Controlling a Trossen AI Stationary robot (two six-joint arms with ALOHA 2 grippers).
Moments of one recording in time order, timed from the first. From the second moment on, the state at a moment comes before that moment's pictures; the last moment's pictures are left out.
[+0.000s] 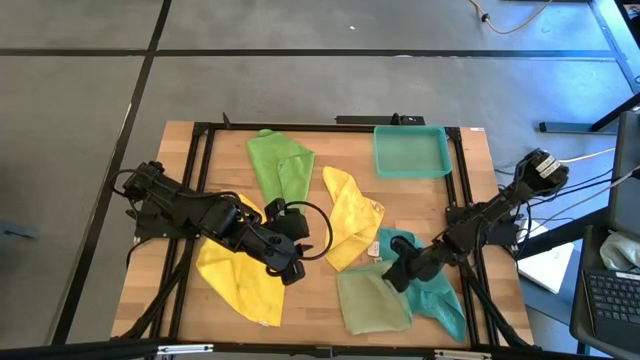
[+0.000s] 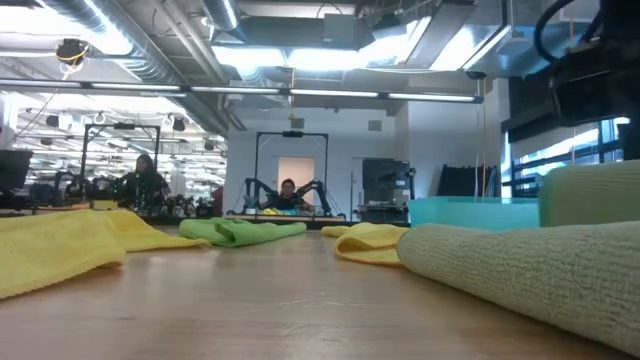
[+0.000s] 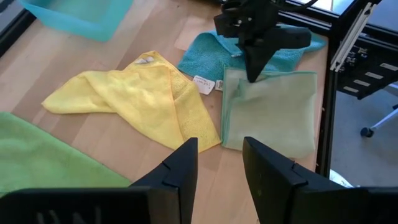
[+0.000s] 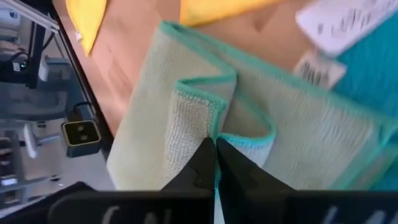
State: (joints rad) left arm -0.46 1.68 1.86 -1.08 -0.46 -0.70; right arm 0.65 1.33 0.48 0.08 0.22 1.49
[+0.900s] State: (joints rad) left arm -0.45 1.69 1.86 -1.08 -0.46 -0.73; right arm 0.55 1.30 0.51 -0.20 0.11 1.35
